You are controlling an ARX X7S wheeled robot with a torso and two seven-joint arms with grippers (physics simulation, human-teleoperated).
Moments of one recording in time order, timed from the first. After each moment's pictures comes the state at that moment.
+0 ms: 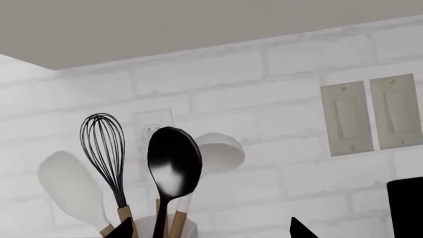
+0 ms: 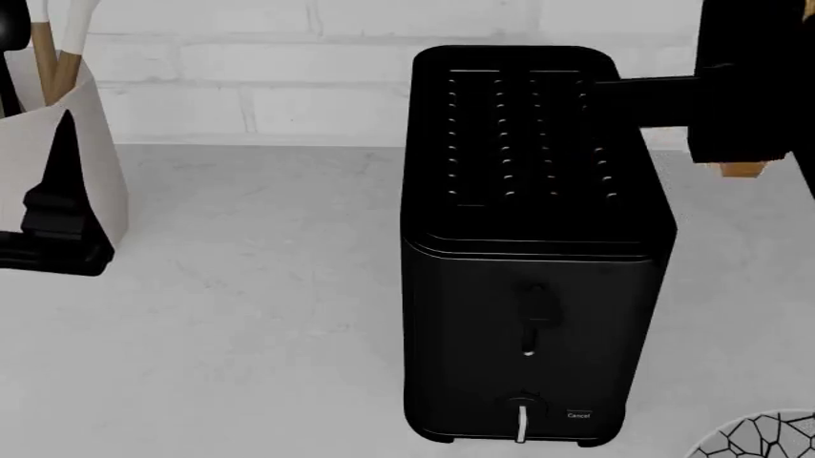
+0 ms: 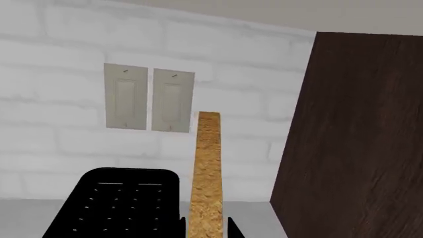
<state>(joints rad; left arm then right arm) -0.56 -0.39 0.11 0.55 -0.34 -0.69 -0.23 1.58 0.87 -0.48 -0.33 2.16 1.13 1.50</state>
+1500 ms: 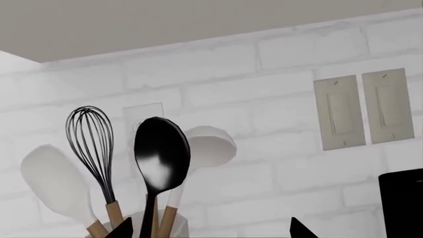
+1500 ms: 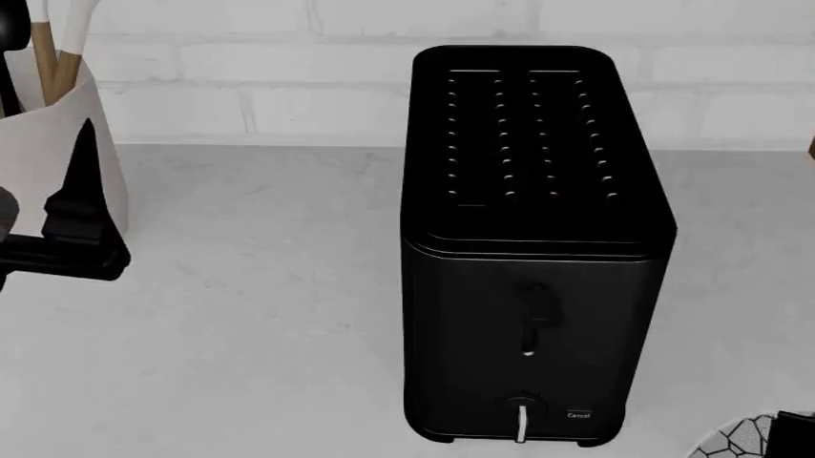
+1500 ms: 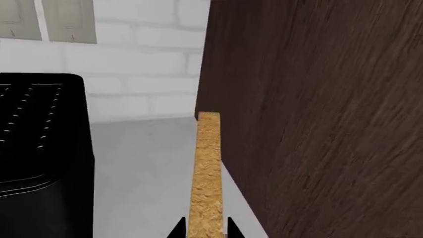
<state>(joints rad) -0.56 -0.39 0.14 0.49 -0.34 -0.63 -0.23 1.48 1.57 -0.80 -0.88 2.32 0.60 1.50</state>
